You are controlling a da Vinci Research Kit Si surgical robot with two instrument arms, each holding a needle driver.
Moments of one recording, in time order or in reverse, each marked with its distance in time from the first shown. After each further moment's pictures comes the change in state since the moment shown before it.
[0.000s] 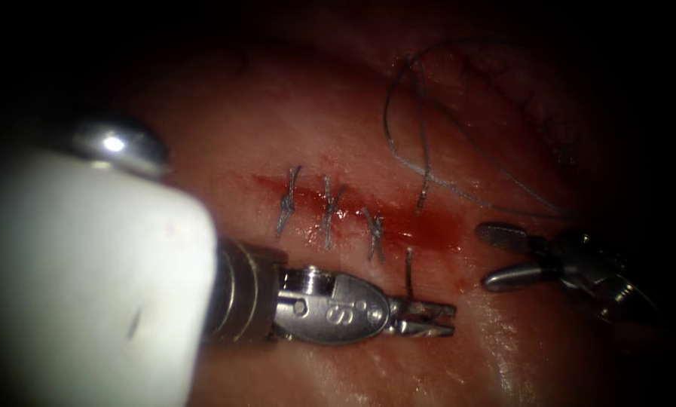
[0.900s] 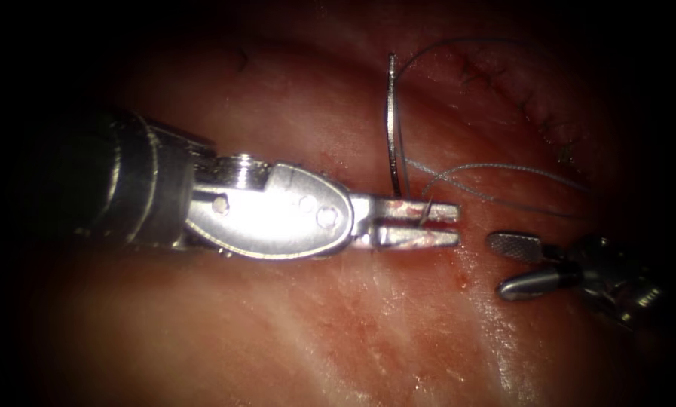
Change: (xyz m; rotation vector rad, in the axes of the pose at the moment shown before) right arm 0.004 -0.003 -0.001 -0.026 0.033 0.125; left arm 0.009 -0.004 -0.007 0.126 0.063 0.284
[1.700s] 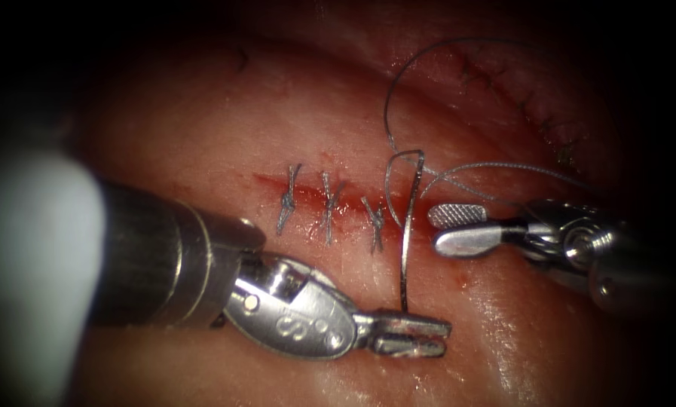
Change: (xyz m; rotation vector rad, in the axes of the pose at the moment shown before) right arm 0.003 -0.001 0.007 -0.081 0.026 0.289; left arm -0.006 0.007 0.002 -0.092 0.032 0.248
